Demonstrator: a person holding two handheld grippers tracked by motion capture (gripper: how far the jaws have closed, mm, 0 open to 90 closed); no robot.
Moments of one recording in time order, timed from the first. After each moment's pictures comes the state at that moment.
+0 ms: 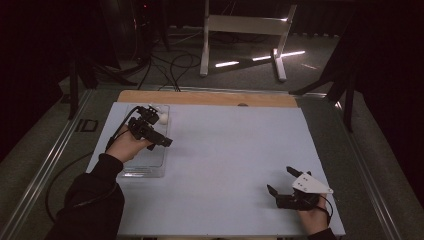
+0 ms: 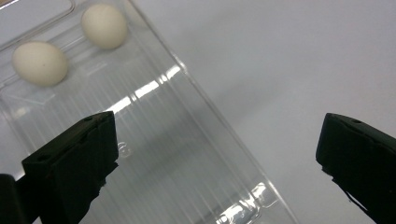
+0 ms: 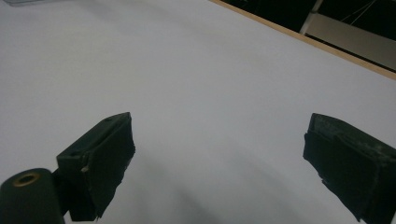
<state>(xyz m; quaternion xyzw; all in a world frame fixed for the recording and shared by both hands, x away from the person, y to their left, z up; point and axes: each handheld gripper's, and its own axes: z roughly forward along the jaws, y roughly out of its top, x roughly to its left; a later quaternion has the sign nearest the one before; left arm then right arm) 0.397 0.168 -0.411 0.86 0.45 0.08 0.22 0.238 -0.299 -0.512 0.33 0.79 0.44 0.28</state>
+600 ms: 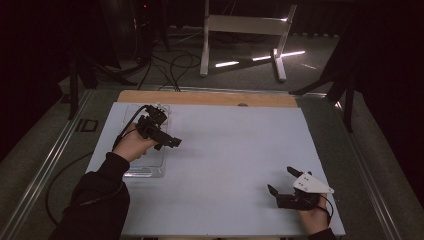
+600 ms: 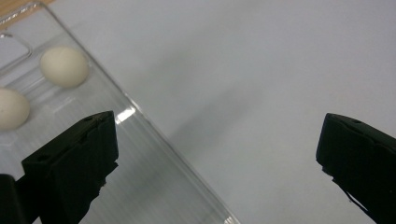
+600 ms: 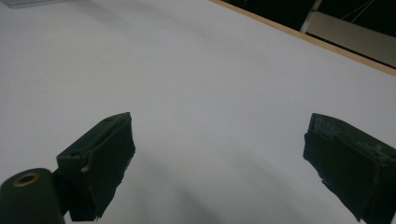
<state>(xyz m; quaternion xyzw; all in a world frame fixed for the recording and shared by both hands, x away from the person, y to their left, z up) 0.392 0.151 -0.401 0.88 0.39 0.07 0.27 0.239 -0.301 -0.514 0.33 0.78 0.44 0.28</state>
